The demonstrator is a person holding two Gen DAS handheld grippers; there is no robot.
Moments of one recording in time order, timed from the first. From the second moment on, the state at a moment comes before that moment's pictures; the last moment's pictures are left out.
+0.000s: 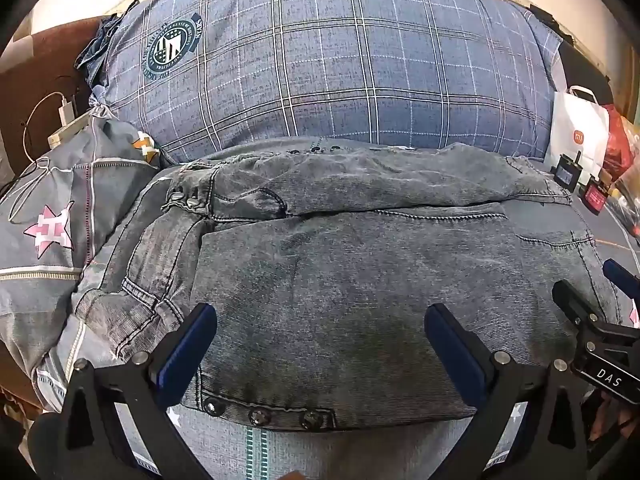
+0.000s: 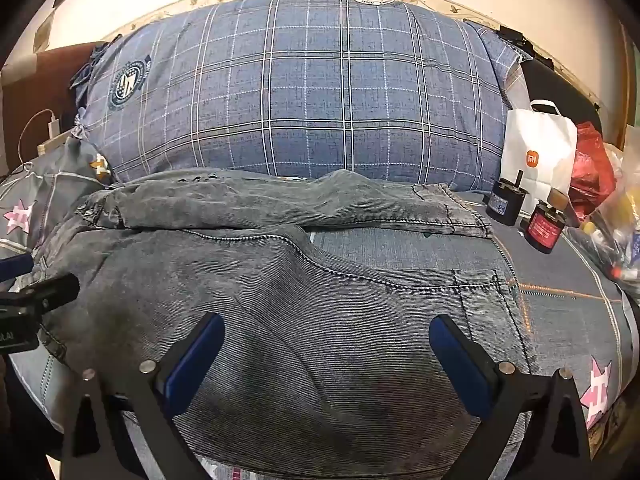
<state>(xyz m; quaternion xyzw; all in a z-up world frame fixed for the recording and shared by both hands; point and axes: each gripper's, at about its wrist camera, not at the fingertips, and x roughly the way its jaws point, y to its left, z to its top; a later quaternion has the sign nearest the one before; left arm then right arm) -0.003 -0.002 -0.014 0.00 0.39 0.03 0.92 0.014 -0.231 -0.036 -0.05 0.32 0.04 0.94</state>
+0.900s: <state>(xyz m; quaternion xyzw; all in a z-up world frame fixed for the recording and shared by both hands) -0.007 0.001 -0.018 0.00 0.39 0.03 0.92 0.014 -0.233 -0.036 -0.04 0.32 0.04 0.94</state>
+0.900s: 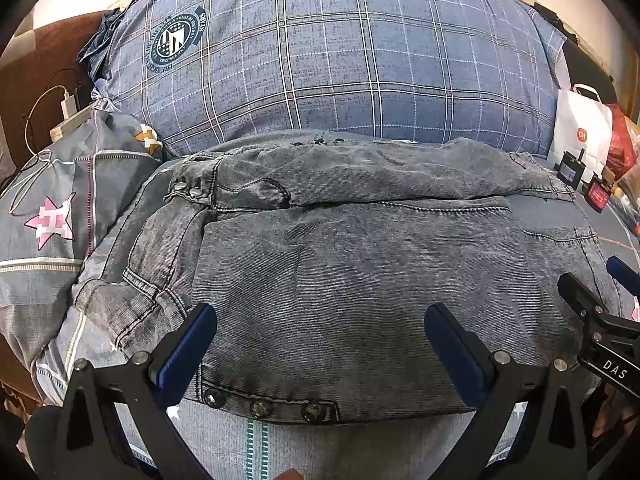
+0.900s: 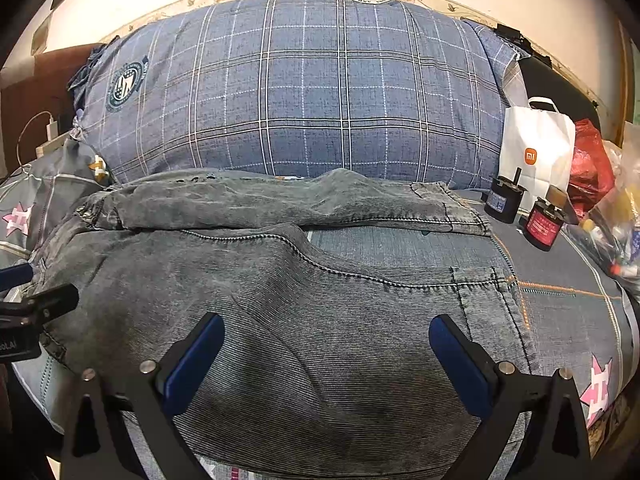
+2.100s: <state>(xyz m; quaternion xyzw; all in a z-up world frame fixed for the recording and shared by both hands) 0.001 0.178 -0.035 -0.14 0.46 0.13 0.87 0.039 -0.374 -0.021 0.09 0.41 0.04 0.90</state>
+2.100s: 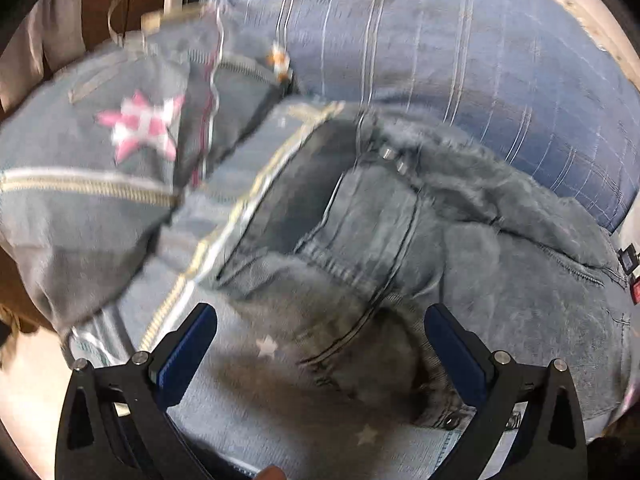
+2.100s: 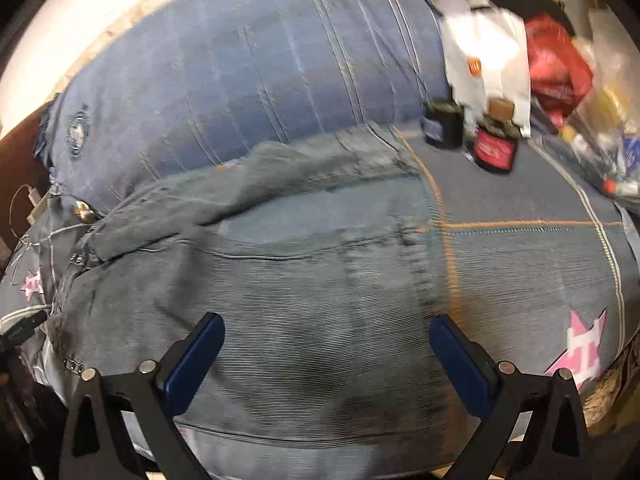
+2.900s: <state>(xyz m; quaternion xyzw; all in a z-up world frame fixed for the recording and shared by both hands) 0.003 0.185 -0.066 -0.15 0.52 0.09 0.83 0.058 -0.414 -0.058 0.11 0.54 0.00 0.83</state>
